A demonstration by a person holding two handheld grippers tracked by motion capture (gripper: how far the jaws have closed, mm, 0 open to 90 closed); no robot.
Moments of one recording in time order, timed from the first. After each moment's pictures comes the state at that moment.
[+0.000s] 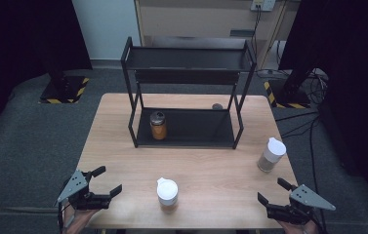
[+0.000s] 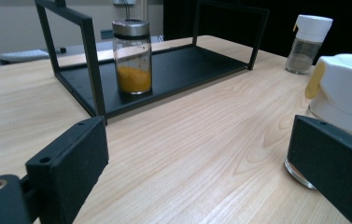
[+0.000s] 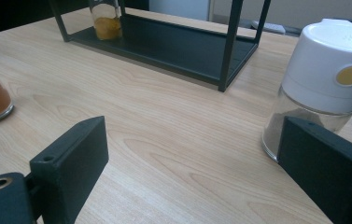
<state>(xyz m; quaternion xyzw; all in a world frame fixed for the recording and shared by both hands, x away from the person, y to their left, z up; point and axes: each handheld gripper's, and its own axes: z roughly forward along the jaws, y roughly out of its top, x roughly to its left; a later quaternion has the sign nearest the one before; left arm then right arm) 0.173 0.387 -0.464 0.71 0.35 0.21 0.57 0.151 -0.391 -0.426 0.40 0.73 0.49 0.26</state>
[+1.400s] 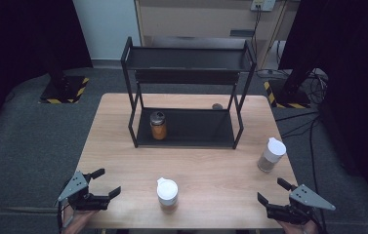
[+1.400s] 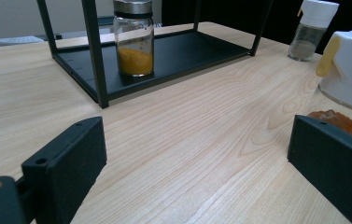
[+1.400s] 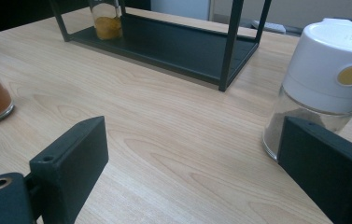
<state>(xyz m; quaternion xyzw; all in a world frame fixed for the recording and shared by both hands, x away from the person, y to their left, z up) 0.176 0.392 -0.468 0.72 0.36 0.21 0.56 0.152 -0.390 -0.426 0.40 0.73 0.49 0.26</state>
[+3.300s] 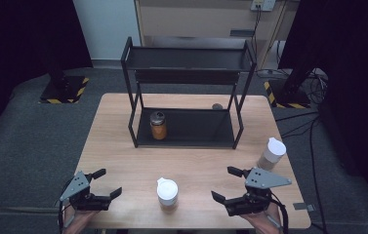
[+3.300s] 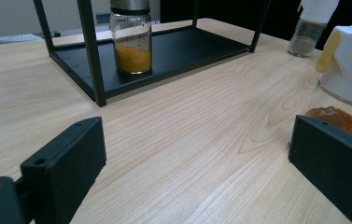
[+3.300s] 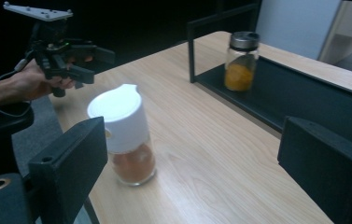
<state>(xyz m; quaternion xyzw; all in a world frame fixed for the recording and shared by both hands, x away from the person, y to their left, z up) 0.178 0.390 -0.468 0.72 0.36 0.20 0.55 0.207 -0.302 -0.354 0.26 0.78 0.55 0.13</state>
